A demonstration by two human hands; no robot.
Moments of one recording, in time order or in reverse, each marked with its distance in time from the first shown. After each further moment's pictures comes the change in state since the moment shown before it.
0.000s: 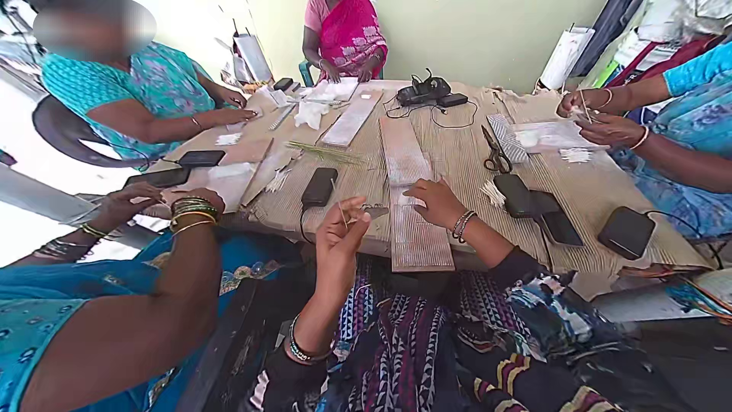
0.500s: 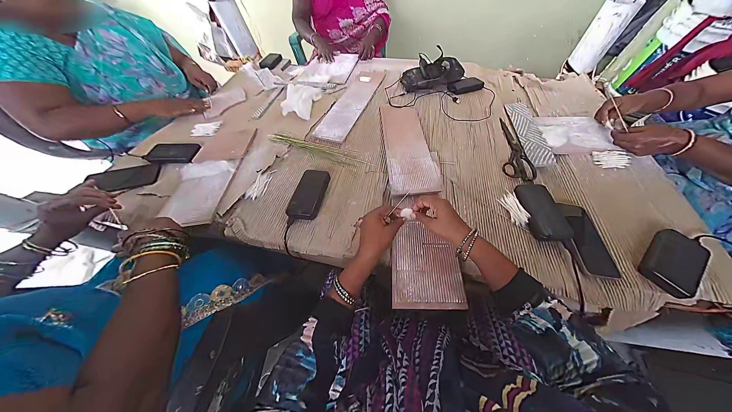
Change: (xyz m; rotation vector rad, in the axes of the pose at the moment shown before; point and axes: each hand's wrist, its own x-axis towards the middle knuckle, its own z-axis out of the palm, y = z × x) left_hand 0.086 -0.162 0.018 0.633 -0.263 -0.394; right_hand 0.031 0.044 0.048 0.626 0.044 0.138
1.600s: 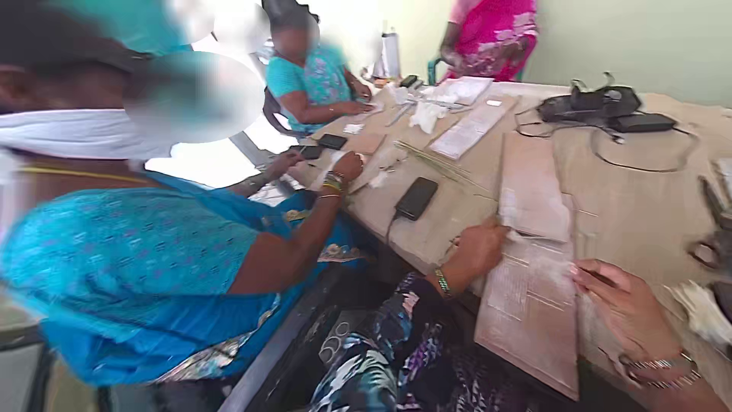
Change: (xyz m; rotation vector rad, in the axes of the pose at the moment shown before) left_hand 0.003 0.034 -0.010 0.552 -0.006 0.140; right_hand -0.048 -0.004 -0.020 0.540 0.284 0.096
